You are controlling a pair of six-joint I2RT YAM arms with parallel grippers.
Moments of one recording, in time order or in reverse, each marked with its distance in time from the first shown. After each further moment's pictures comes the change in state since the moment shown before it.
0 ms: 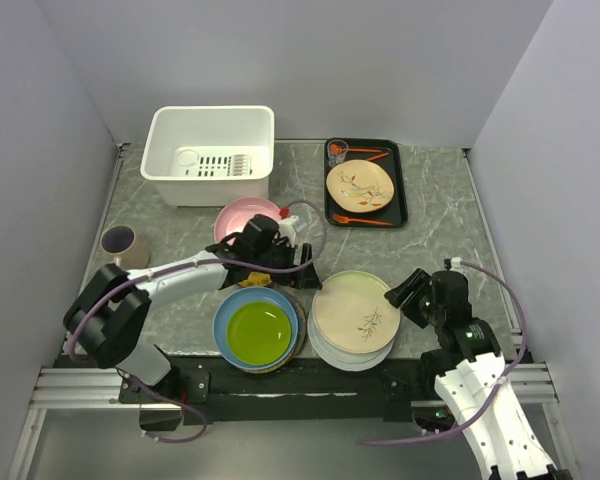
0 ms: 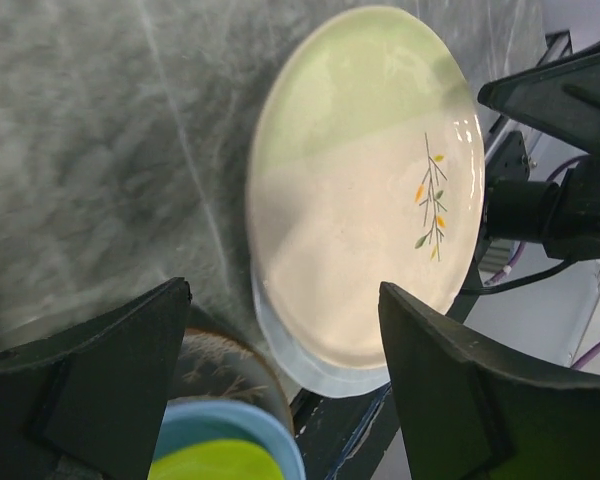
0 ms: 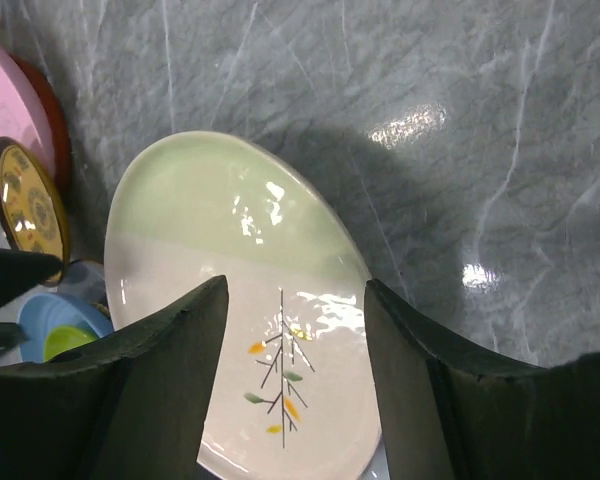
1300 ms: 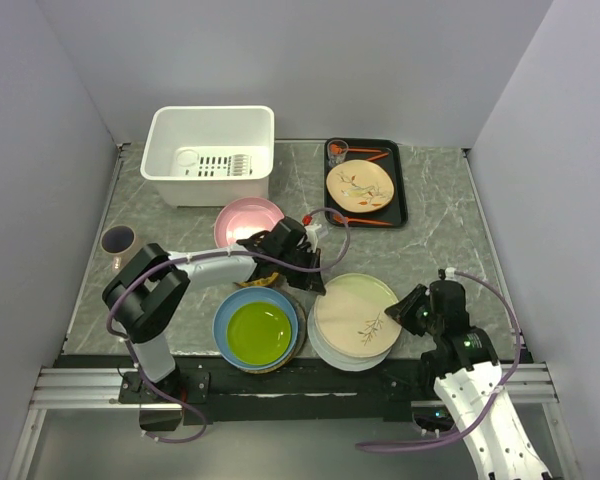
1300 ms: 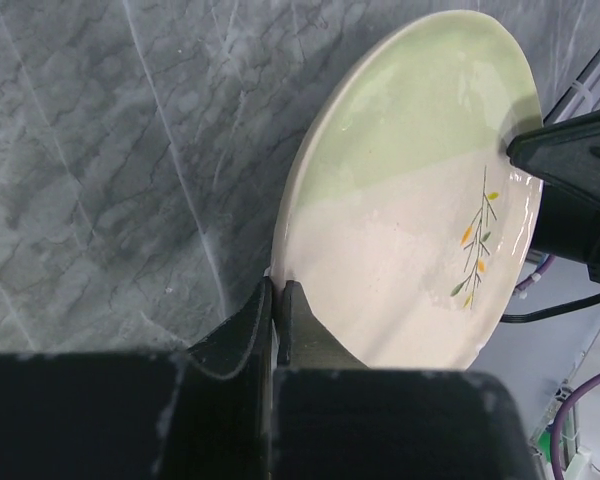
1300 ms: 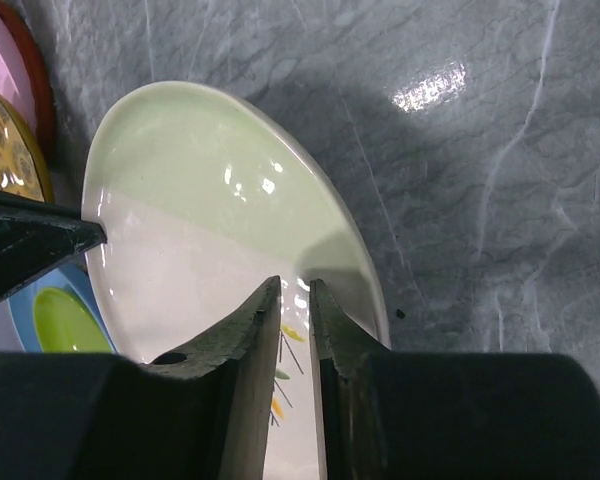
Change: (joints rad) left arm -0.084 0.228 0.158 -0.064 -0.027 -0.010; right arm 0.002 -0.095 -0.080 -0.043 -0.087 0.010
